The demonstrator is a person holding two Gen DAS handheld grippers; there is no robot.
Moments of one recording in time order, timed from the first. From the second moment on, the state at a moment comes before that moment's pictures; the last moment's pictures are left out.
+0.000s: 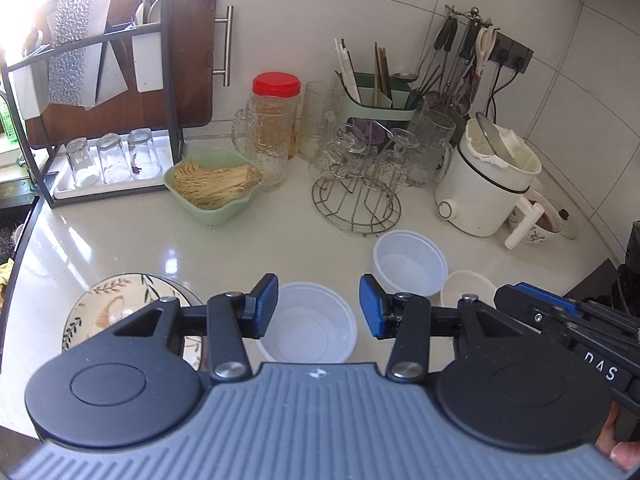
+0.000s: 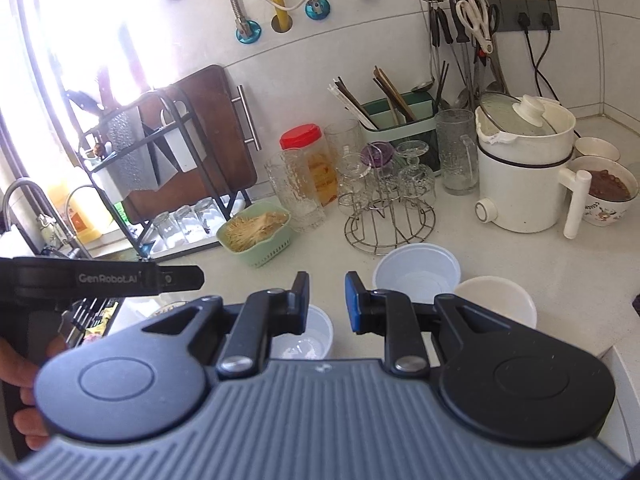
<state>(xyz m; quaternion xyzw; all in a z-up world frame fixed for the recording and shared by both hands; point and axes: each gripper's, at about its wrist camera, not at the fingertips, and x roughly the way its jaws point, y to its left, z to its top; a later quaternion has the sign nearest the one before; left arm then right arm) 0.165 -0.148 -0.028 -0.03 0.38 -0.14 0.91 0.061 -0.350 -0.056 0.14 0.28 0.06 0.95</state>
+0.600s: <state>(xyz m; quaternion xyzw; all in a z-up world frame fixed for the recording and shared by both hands) 0.147 -0.181 -0.048 -0.02 0.39 -0.19 0.90 0.035 -0.378 -0.079 0.16 0.30 0.01 0.94</state>
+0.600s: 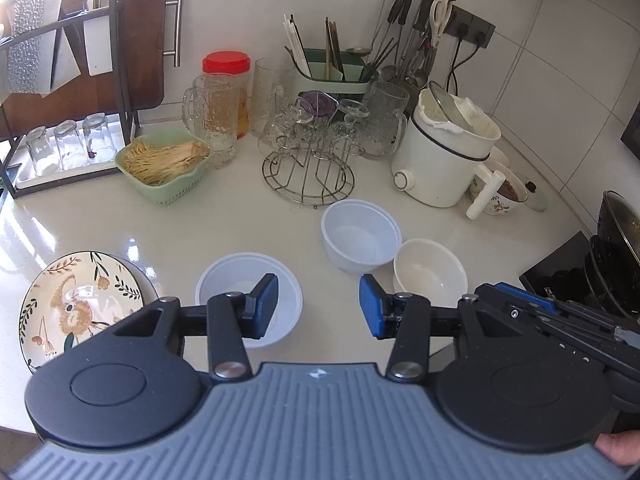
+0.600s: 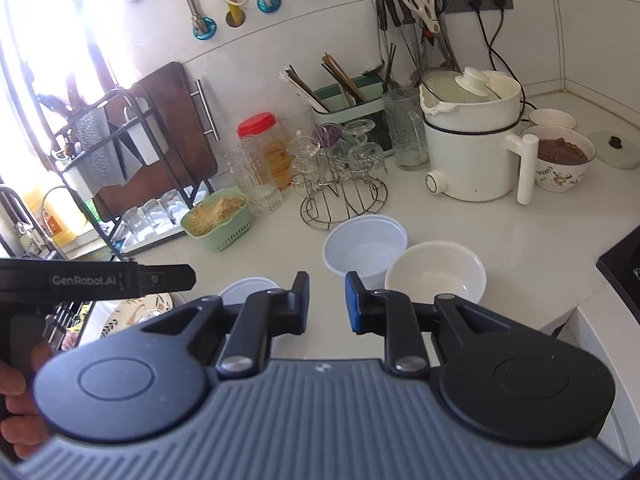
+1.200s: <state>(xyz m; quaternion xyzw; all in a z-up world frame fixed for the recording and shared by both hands) 0.185 -0.180 -0.066 -0.01 0.40 -0.19 0.90 0.069 -0.389 -0.098 0.16 0.29 -0.01 0.94</state>
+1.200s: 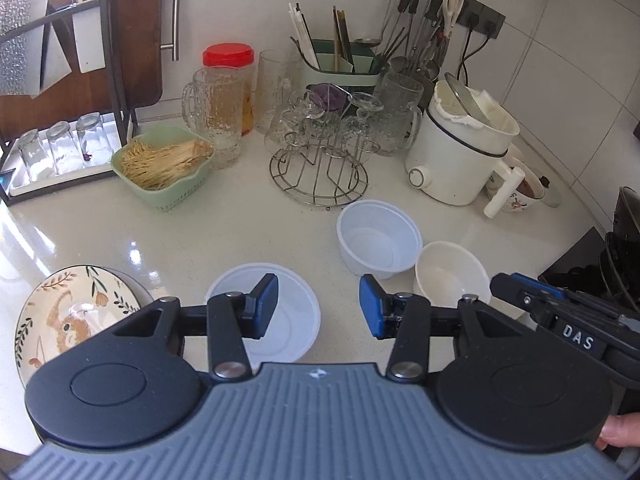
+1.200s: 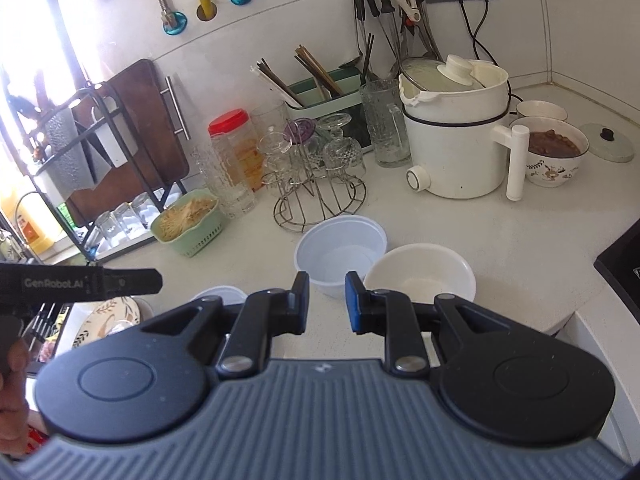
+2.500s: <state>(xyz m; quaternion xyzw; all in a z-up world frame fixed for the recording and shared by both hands) 0.333 -0.248 -0.170 -0.10 0.51 -0.24 0.82 0.238 -0.444 -0.169 0.15 0.38 -0.03 0.91</state>
